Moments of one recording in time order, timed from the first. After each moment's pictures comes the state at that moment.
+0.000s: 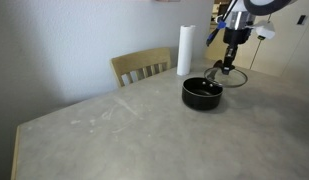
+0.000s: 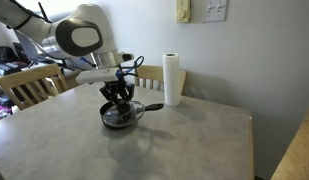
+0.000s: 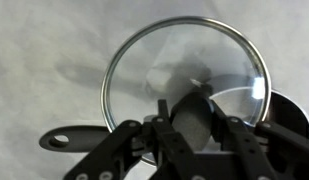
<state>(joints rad) -0.11 0.32 -0.04 -2.09 -0.15 2.45 -0.37</state>
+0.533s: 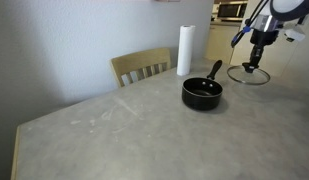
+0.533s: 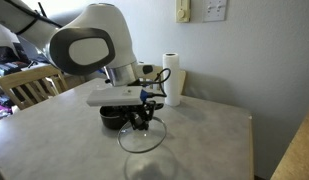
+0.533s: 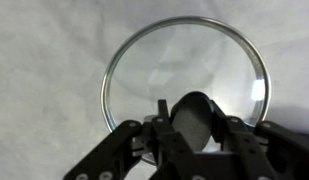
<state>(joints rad) -0.29 0.30 -0.10 -2.19 -0.12 2.58 -0.62</state>
